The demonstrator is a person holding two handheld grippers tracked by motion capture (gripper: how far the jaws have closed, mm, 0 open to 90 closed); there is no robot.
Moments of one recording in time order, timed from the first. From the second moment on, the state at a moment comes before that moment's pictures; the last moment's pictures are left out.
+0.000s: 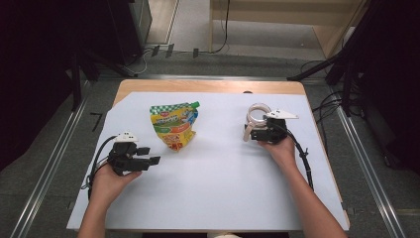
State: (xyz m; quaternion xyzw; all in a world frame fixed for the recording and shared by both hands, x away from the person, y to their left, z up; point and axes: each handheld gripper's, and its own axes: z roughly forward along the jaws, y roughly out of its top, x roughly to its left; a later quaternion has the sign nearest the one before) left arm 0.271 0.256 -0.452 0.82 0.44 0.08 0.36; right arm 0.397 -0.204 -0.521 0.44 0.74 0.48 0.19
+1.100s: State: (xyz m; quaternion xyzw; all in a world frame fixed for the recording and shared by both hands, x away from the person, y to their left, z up) left arm 0.269 0.216 -0.437 0.84 0.39 0.02 0.39; right arm 0.348 -0.195 -0.488 0.40 0.75 0.48 0.19
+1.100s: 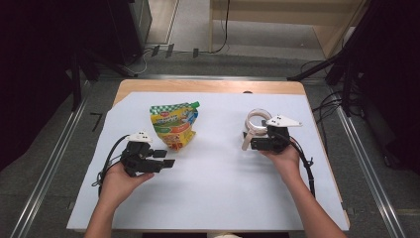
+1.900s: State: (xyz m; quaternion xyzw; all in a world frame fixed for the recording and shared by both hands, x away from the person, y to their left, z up) left arm 0.271 0.183 -0.434 0.85 0.34 0.01 0.39; right arm 0.298 -0.161 -0.492 0.36 0.78 0.48 0.16
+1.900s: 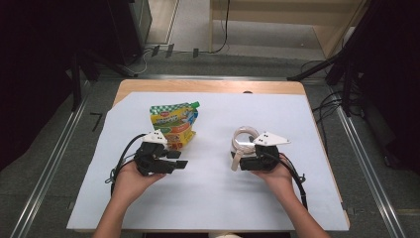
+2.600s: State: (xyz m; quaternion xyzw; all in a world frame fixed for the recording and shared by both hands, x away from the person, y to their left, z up) left arm 0.274 0.173 -0.437 0.86 0.34 0.01 0.39; right arm 0.274 -0.113 -0.508 0.31 0.81 0.48 0.14
